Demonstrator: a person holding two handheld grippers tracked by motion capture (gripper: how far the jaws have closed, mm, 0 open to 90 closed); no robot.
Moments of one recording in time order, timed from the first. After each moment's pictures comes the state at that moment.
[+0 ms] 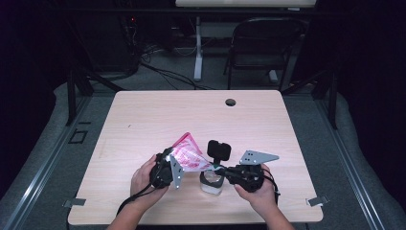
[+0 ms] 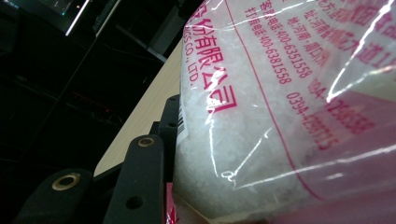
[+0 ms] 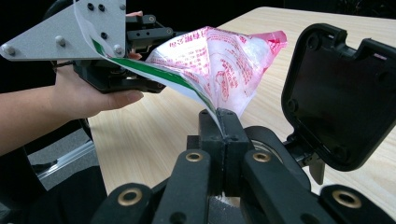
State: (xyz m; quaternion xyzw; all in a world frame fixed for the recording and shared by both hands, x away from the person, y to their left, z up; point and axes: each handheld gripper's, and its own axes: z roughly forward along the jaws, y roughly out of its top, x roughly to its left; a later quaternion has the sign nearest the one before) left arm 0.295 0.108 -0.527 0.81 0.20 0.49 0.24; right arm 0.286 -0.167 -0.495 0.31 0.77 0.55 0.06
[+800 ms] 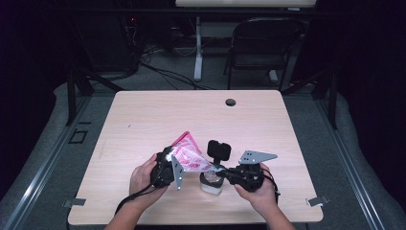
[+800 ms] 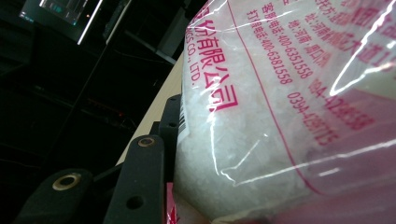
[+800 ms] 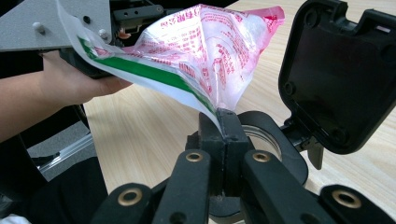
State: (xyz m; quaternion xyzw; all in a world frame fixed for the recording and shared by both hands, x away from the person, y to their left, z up) left arm 0.294 0.106 -0.524 0.81 0.18 0.52 0.22; right arm 0.289 -0.168 -0.500 0.32 0.78 0.53 0.05
